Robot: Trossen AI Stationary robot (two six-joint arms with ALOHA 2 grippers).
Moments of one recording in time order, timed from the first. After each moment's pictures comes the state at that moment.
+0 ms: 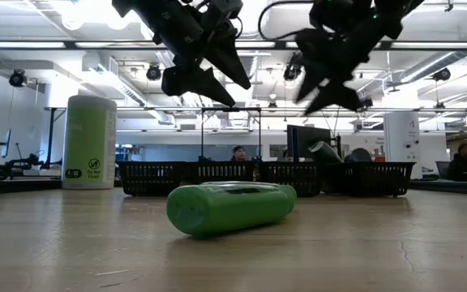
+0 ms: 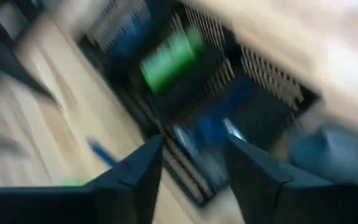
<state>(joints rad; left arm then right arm) -0.04 1.57 1.16 -0.29 -0.18 -0.62 -0.32 1.33 0.93 -0.41 -0.11 0.63</state>
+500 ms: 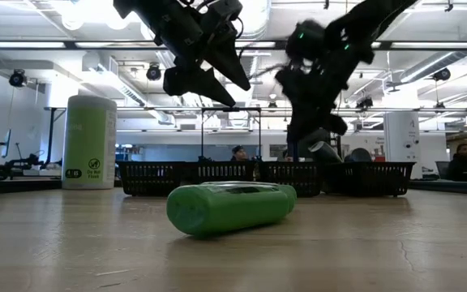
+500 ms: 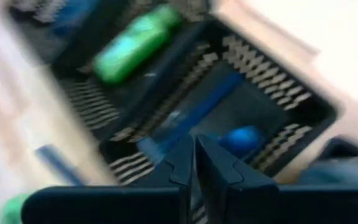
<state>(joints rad) -0.03 1.57 1.16 -0.29 -0.18 -0.58 -0.35 1.54 0.99 -0.41 -0.14 0.57</state>
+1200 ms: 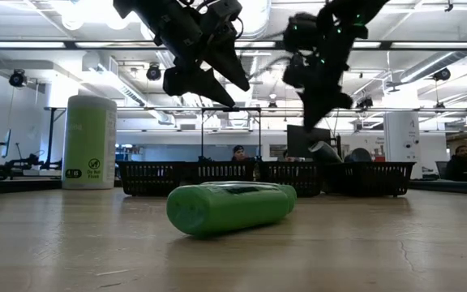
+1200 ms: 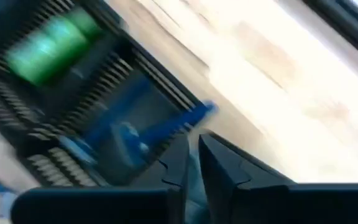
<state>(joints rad) -0.03 1.57 1.16 -0.29 -0.18 -0.58 -0.42 1.57 1.22 -0.78 0.08 0.41</state>
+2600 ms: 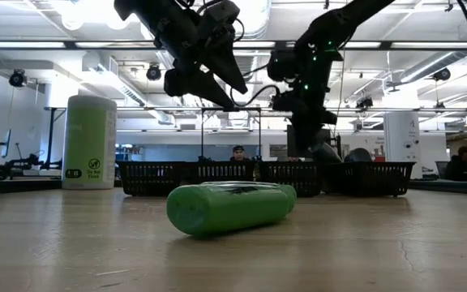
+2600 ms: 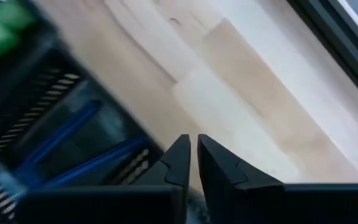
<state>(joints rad) -0.01 1.57 1.16 -0.31 -0.16 -0.53 -0.53 1.79 1.37 -0.85 0.07 0.23</state>
